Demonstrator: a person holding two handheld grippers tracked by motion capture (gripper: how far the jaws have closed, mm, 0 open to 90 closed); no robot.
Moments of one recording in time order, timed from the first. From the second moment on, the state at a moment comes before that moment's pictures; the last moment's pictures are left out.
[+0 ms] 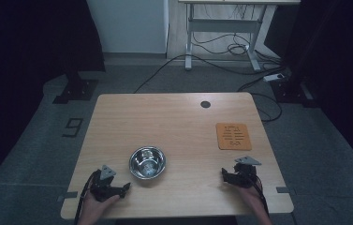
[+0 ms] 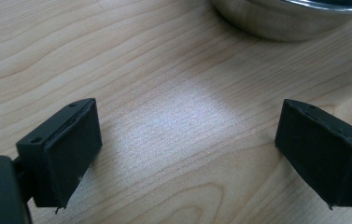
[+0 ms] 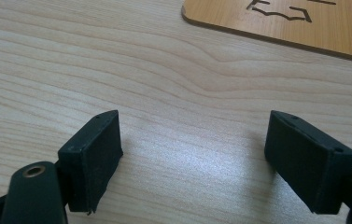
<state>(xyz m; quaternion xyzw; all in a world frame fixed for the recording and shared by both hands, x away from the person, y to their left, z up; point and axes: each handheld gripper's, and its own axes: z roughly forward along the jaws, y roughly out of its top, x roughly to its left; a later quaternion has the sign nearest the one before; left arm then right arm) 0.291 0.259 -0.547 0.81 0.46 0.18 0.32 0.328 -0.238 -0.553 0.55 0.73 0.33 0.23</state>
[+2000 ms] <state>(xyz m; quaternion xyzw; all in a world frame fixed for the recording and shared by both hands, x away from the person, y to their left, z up) 0.291 0.259 -0.547 0.81 0.46 0.18 0.32 0.327 -0.171 -0.488 0.50 0.72 0.45 0.17</state>
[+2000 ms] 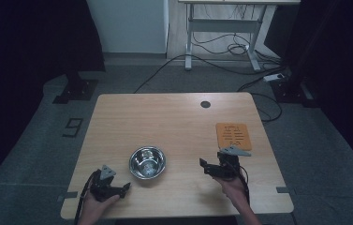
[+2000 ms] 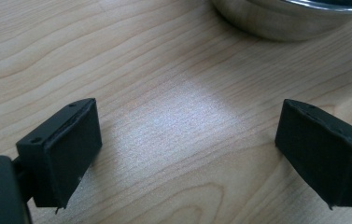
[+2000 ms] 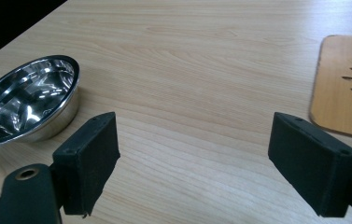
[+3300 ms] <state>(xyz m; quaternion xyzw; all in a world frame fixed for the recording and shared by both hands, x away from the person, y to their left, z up) 0.291 0.259 -0.547 0.81 0.46 0.18 0.32 0.350 -0.099 -0.496 0.46 0.76 0.44 0.15</state>
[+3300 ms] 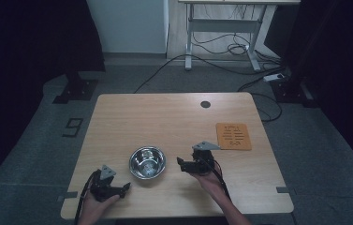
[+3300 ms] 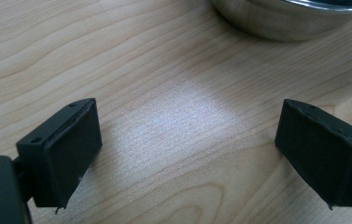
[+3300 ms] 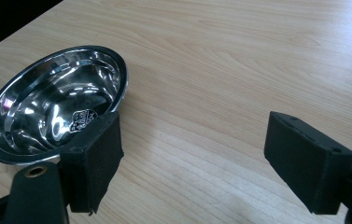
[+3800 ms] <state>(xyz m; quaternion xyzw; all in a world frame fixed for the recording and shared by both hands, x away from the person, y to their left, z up) 0.291 0.259 -0.547 0.81 0.46 0.17 0.32 0.353 -0.078 -0.497 0.45 0.76 0.44 0.14</state>
